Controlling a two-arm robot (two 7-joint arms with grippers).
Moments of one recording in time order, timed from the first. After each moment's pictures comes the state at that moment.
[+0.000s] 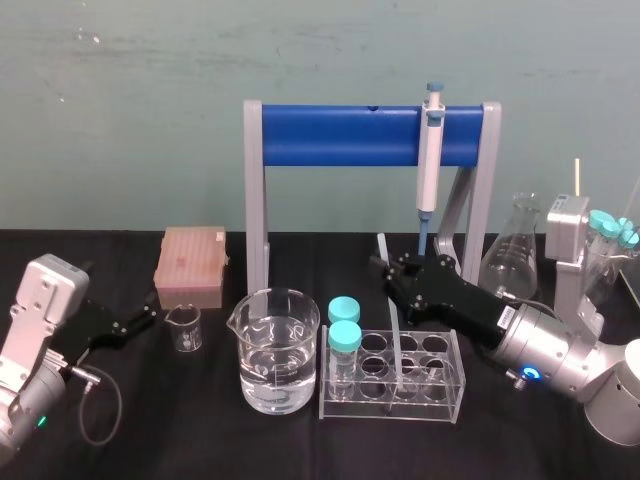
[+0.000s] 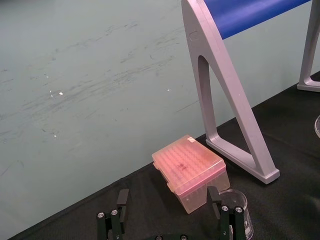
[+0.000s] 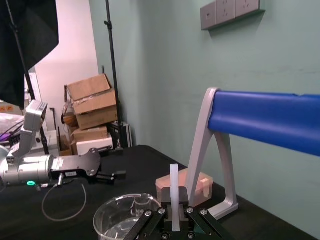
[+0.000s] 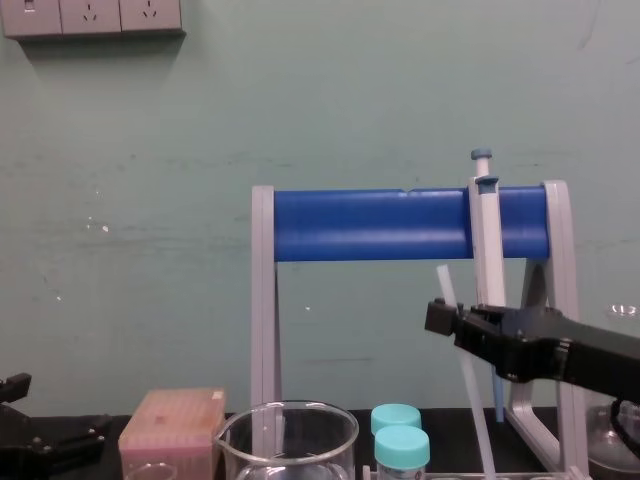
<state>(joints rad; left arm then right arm) -0.20 0.60 0.45 -1.41 -0.25 -0.12 0.03 0.42 0.42 -0.45 -1.22 0.63 -0.19 0.77</state>
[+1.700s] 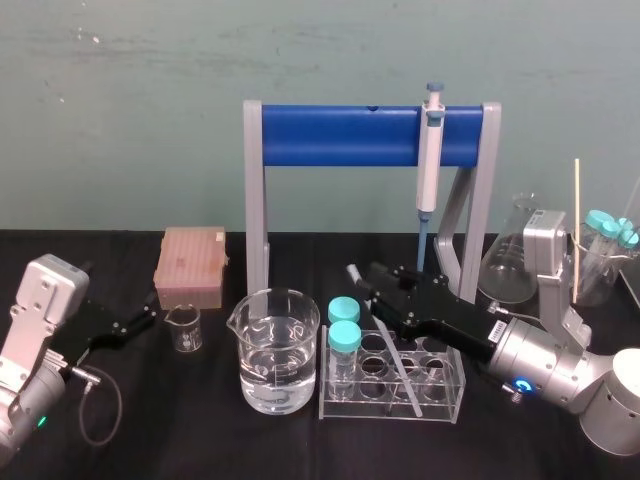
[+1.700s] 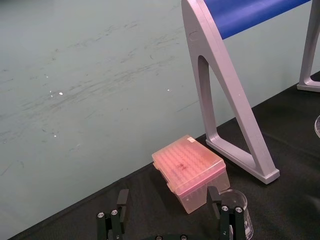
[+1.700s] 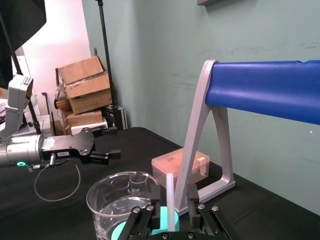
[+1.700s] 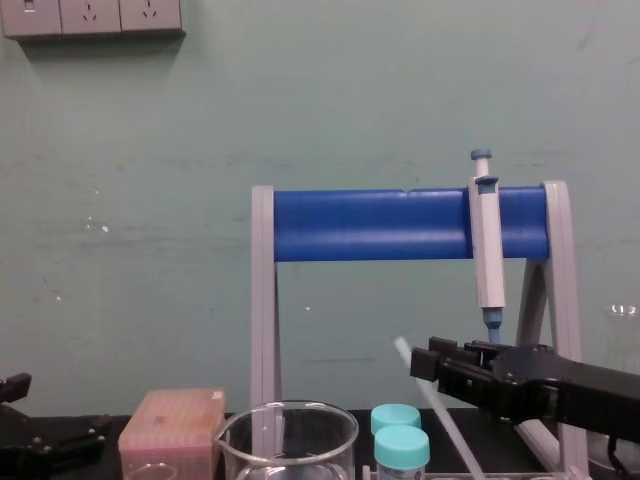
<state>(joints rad) -0.20 0.60 0.45 -1.41 -0.25 -0.12 0.03 0.42 0.41 -0.47 -1.19 0.59 -0.17 0.74</state>
